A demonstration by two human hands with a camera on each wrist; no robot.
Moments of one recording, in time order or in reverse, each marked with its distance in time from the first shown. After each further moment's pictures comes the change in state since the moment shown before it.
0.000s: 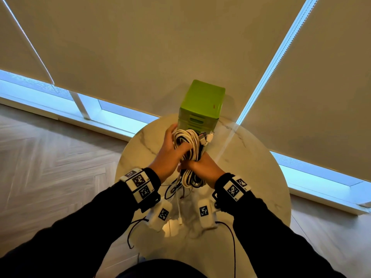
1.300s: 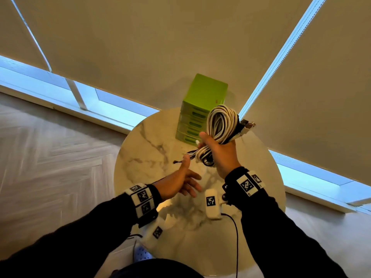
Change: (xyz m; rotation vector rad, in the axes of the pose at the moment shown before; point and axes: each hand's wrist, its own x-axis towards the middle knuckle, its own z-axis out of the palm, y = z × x) left_hand -0.048 -0.043 0.002 0.130 -0.420 -0.444; right_hand -0.013 -0.015 -0.019 0.327 0.467 -0.048
